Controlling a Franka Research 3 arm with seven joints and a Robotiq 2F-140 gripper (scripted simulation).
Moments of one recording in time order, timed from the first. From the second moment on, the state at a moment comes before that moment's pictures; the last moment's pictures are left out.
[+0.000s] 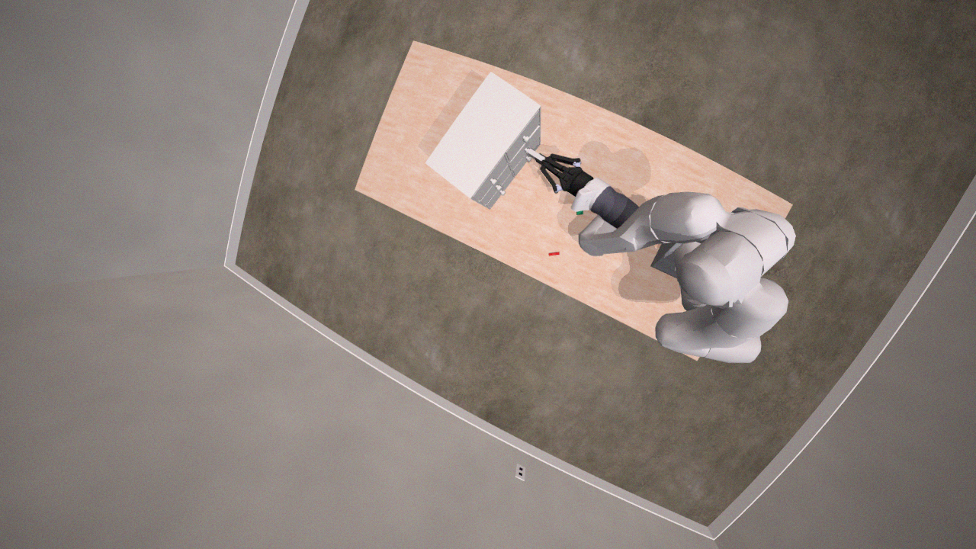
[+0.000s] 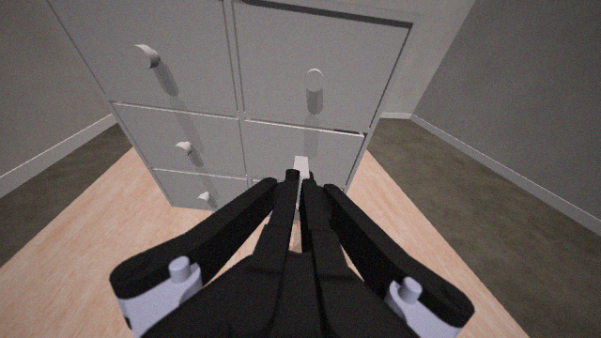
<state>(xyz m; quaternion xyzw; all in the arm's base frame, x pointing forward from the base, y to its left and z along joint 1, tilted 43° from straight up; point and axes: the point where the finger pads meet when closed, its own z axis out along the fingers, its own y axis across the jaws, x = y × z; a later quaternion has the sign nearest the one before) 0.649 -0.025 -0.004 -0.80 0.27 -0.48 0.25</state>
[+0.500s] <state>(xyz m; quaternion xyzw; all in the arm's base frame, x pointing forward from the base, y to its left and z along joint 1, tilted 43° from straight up) 0.621 -0.015 -0.003 -0.80 0.27 -0.47 0.26</state>
